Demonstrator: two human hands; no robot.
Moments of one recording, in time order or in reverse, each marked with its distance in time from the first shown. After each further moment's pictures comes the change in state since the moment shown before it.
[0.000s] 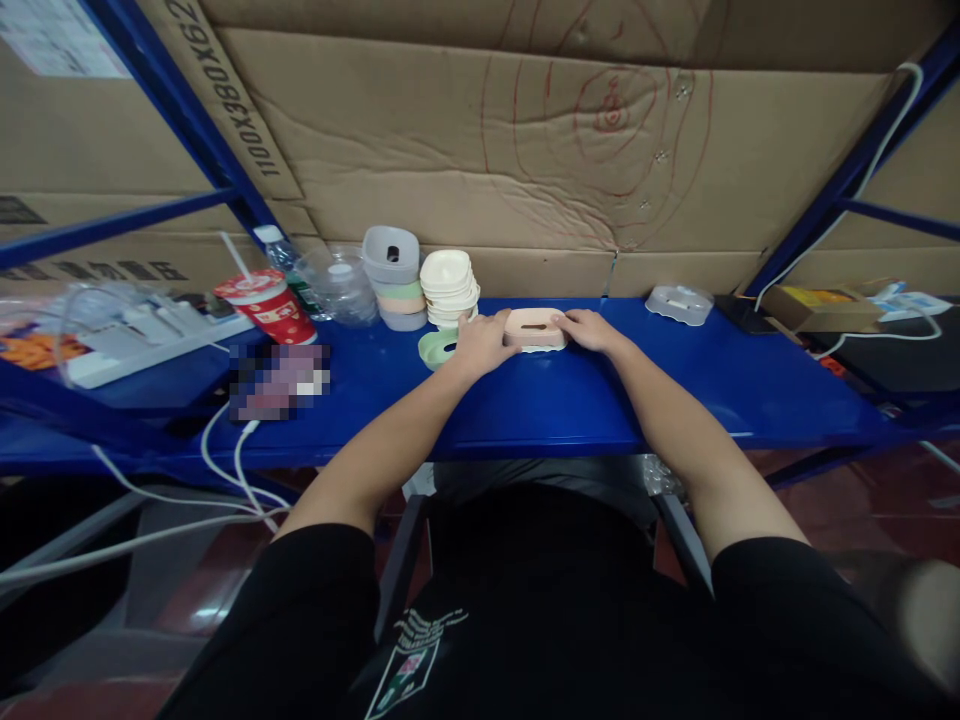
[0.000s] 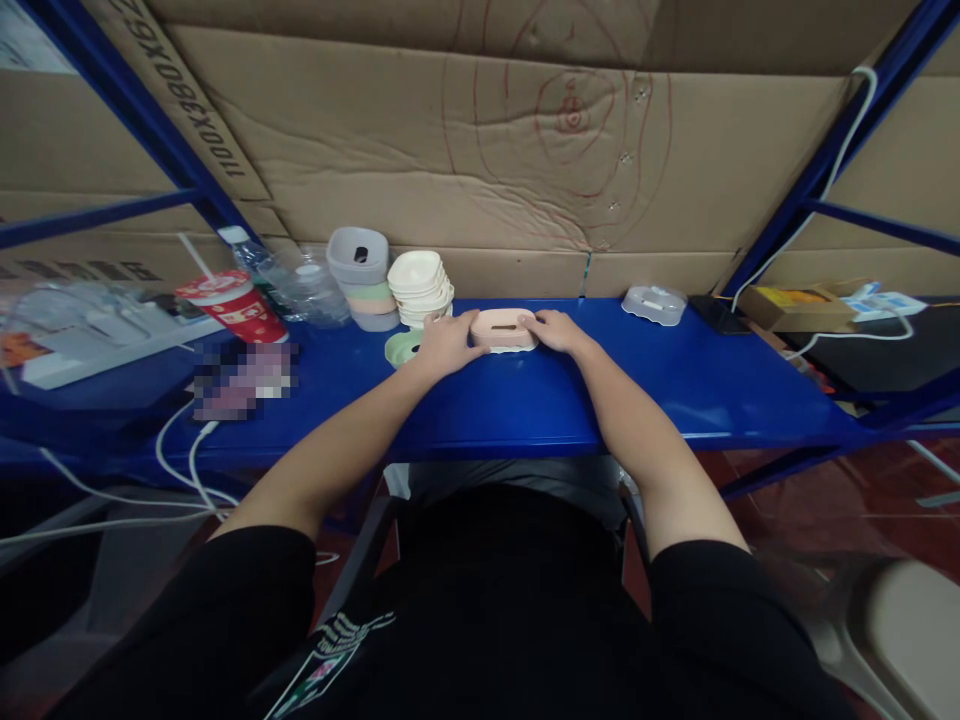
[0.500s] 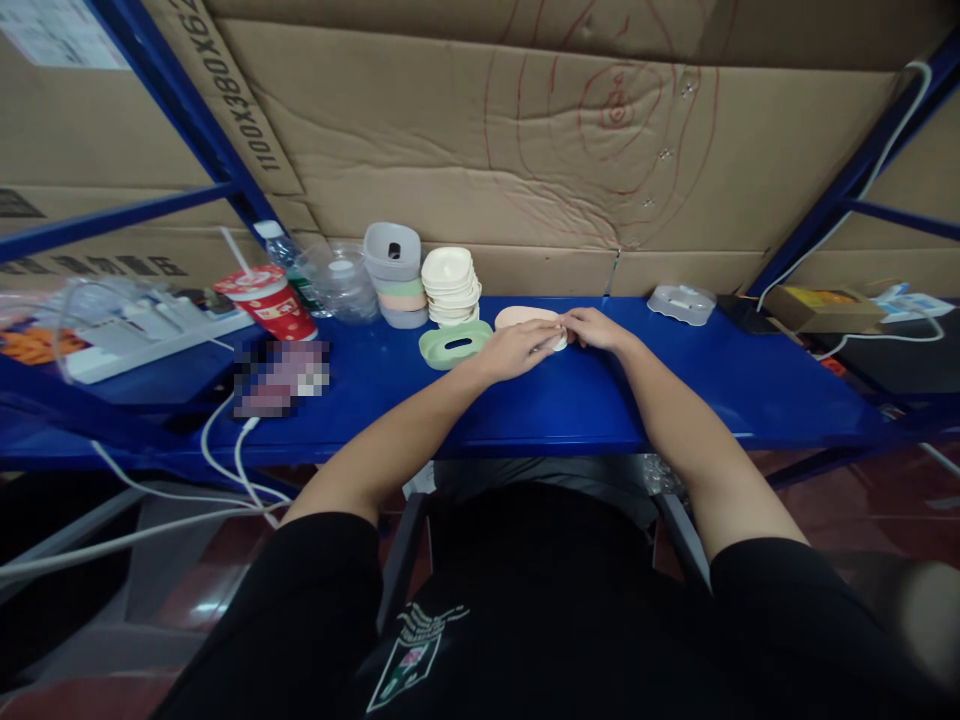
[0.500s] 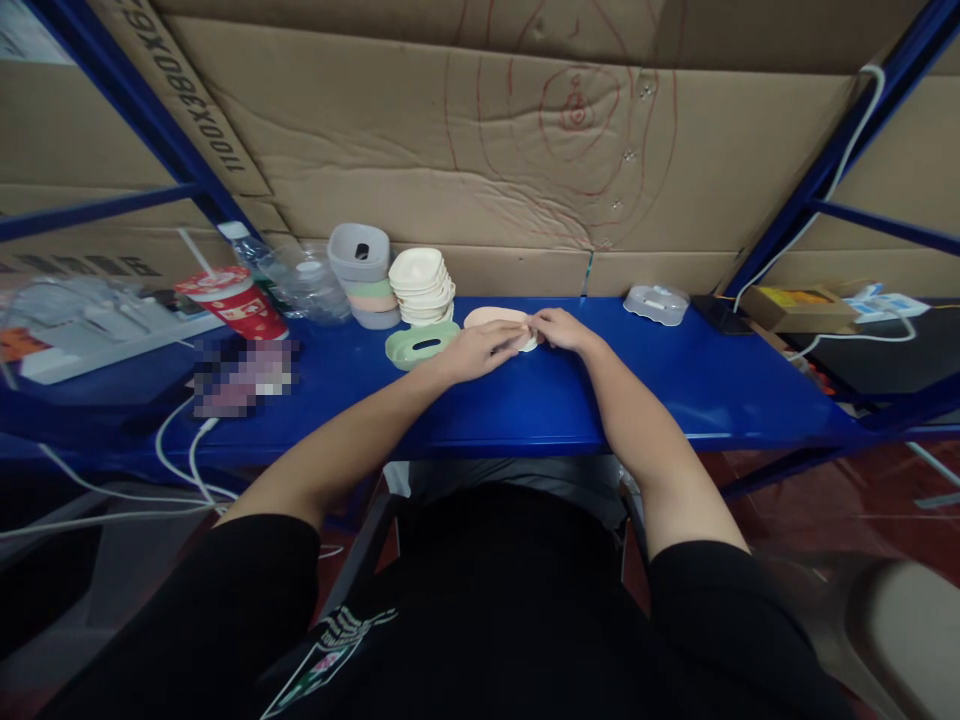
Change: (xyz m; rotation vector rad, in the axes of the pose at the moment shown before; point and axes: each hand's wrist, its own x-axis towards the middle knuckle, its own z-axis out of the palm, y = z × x) left_hand 0.000 0.027 0.004 -0.248 0.025 0.484; right_hand -0.002 0.005 -0.002 0.307 -0.128 0.013
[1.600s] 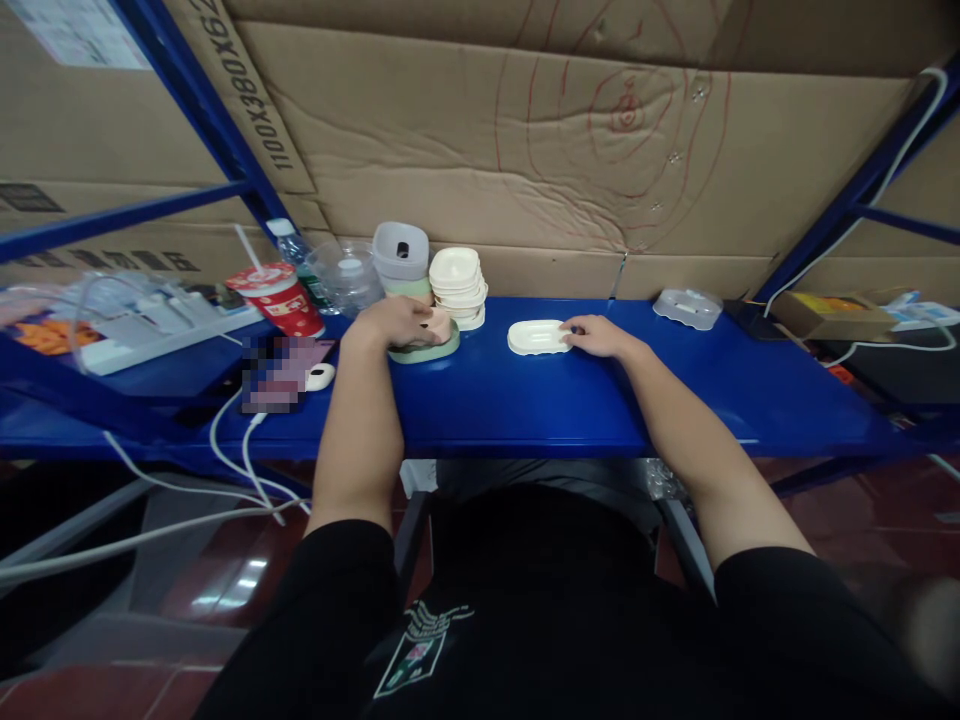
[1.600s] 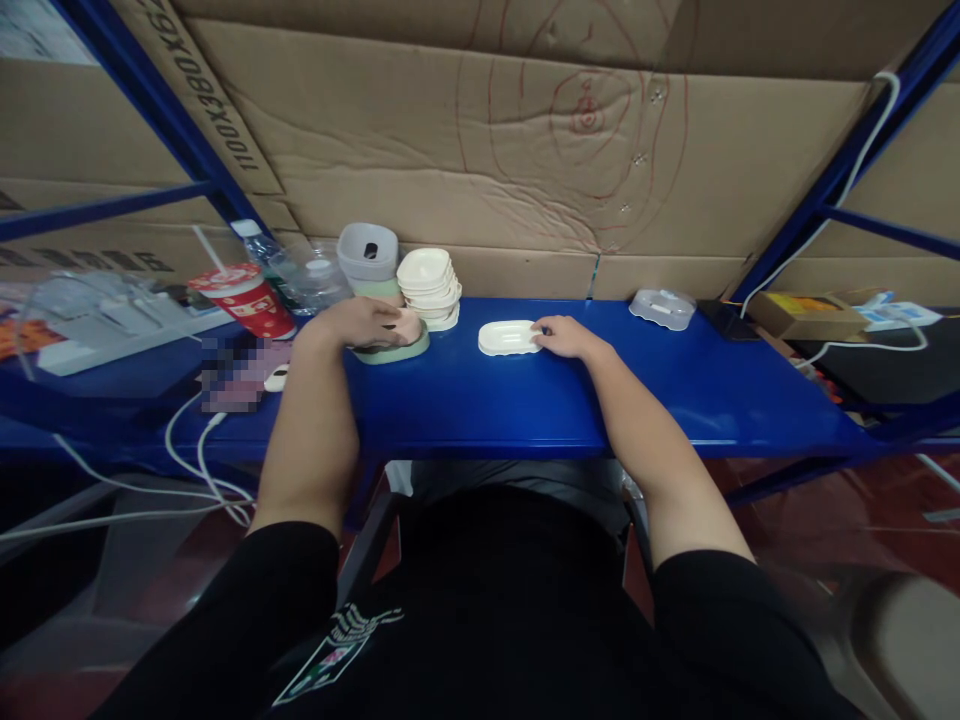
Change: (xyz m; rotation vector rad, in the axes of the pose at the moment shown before) left_hand -0.079 -0.102 -0.126 0.154 -0.223 -0.841; right_hand -0.001 0.009 0.000 -0.378 0.002 -0.115
